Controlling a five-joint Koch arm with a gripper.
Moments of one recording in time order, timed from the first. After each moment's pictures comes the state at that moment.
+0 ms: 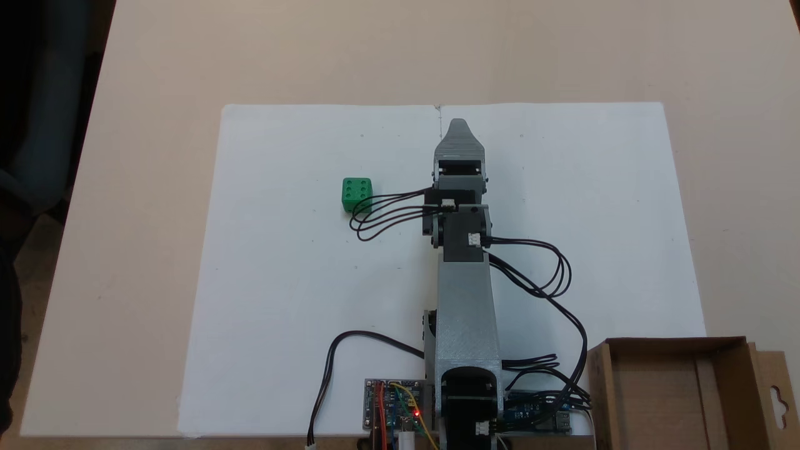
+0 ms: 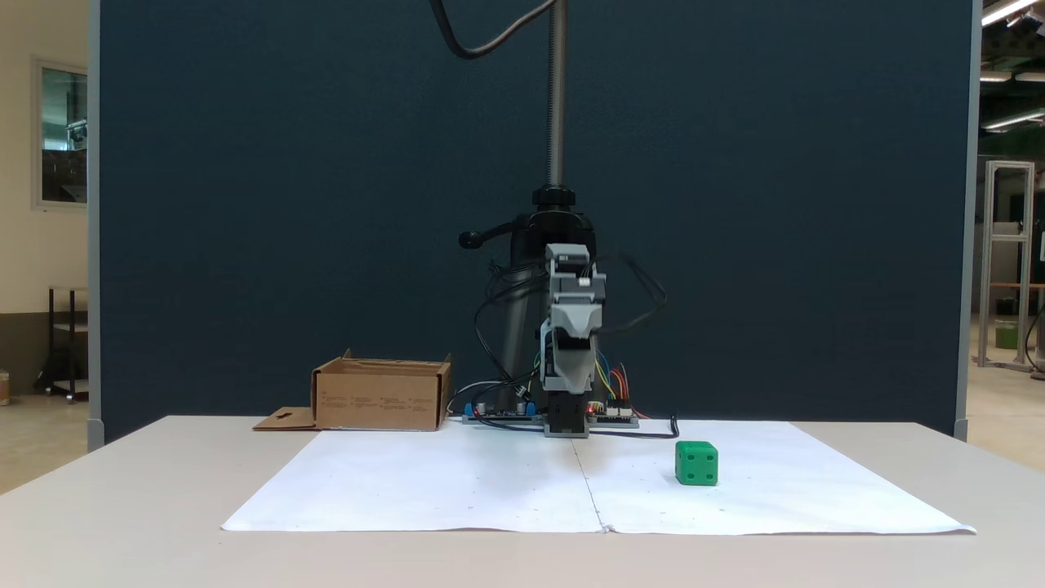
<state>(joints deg) -0.5 129.1 133.8 6.0 0.4</state>
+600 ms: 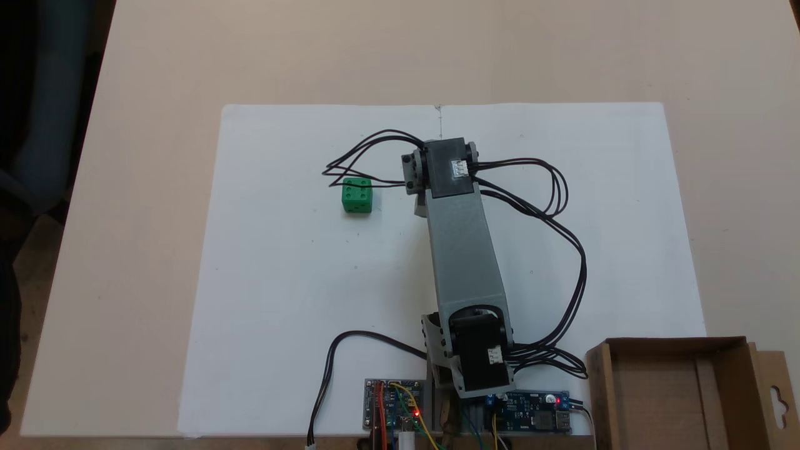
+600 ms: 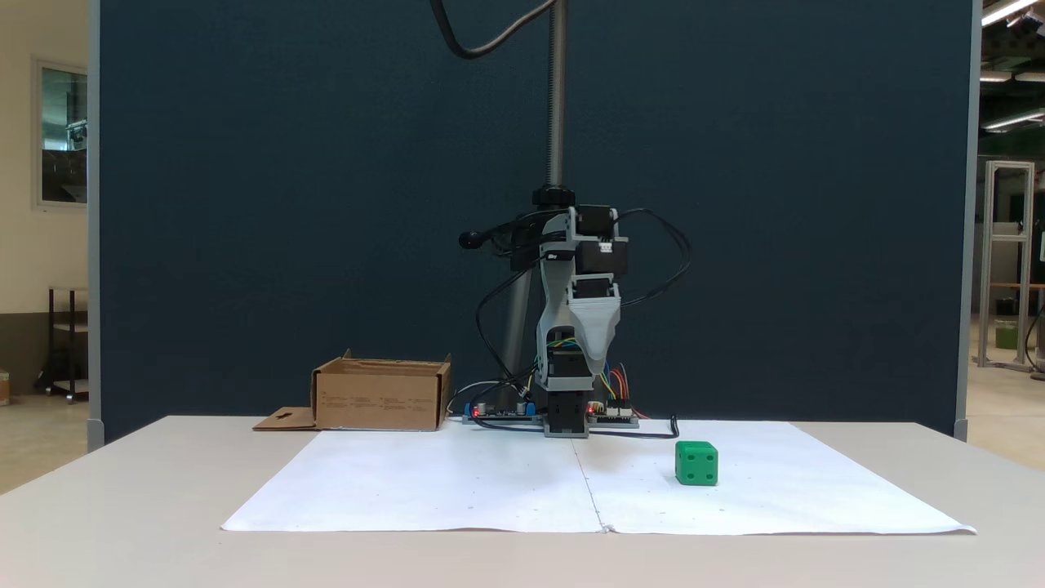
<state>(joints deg) -11.5 109.7 102.9 55.3 14.9</state>
